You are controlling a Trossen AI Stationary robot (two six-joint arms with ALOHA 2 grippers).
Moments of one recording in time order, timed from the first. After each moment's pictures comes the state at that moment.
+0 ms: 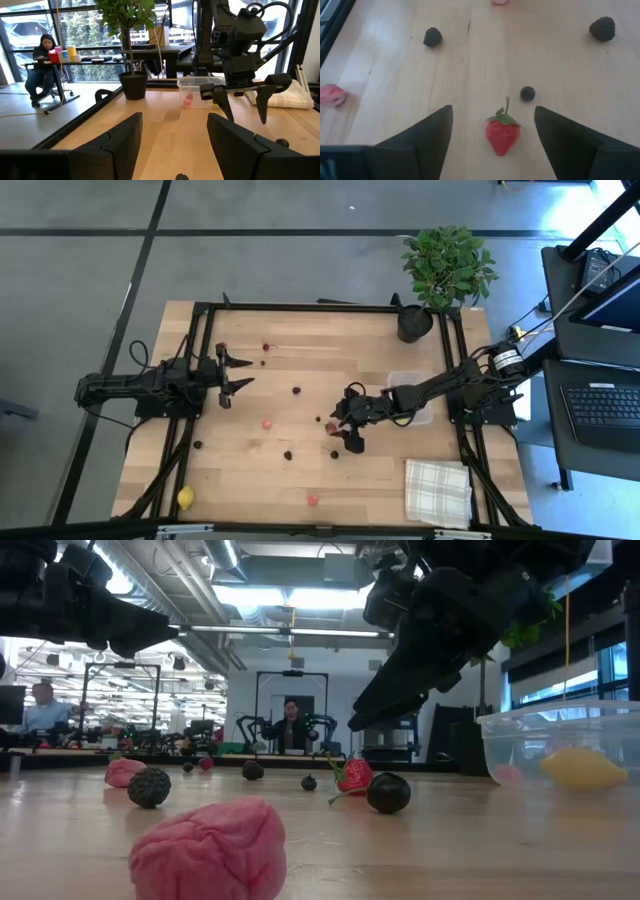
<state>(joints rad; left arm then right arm) 0.08 0.01 0.01 0.04 -0.15 0.04 0.21 1.72 0.84 0.19 0.05 0.25</state>
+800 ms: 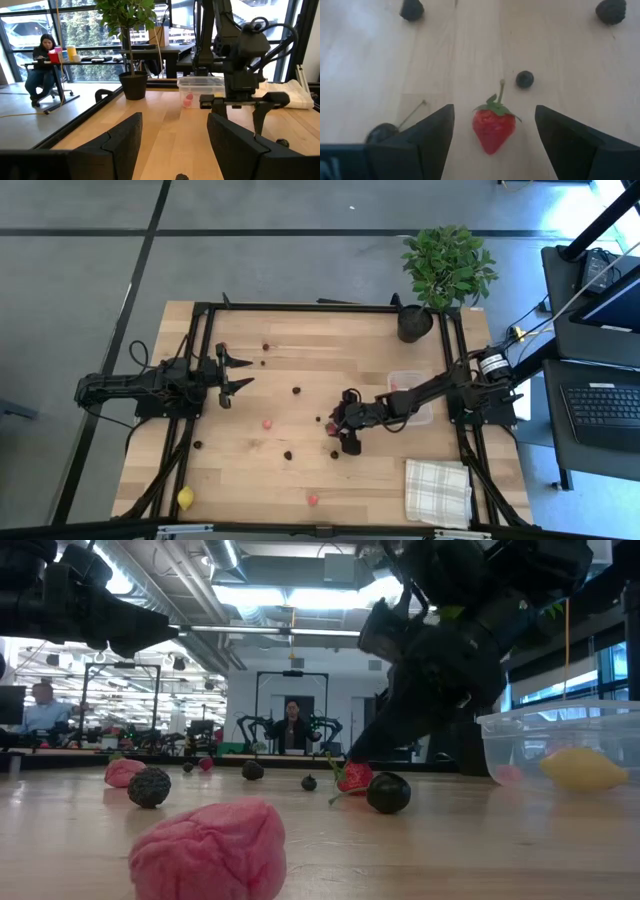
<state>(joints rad) 0.08 0.01 0.01 0.04 -0.15 0.04 0.23 1.83 0.84 0.25 0.12 0.20</state>
